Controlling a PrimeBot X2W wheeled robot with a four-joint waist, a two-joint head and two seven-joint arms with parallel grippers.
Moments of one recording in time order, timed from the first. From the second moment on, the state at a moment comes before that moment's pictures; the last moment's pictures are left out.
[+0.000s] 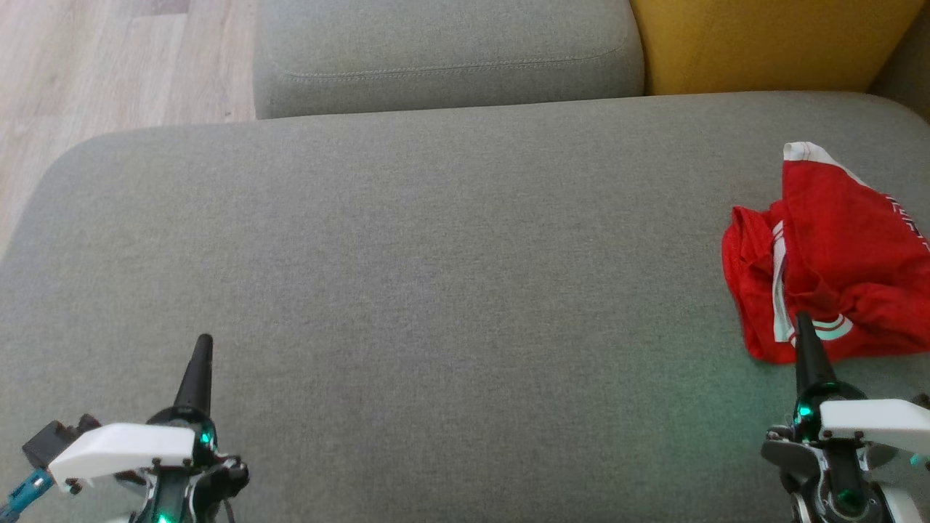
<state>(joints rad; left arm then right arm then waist) -0.01 0.08 0.01 0.26 -1.37 -0.10 0.04 -0.01 -0.06 -0.07 0.23 1.38 0.12 0.06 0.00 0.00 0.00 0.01</state>
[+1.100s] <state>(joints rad) -0.05 0.05 0.07 0.27 -1.61 -0.12 0.10 -0.05 -0.06 -0.10 0.27 1.63 0.12 0.08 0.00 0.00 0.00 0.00</state>
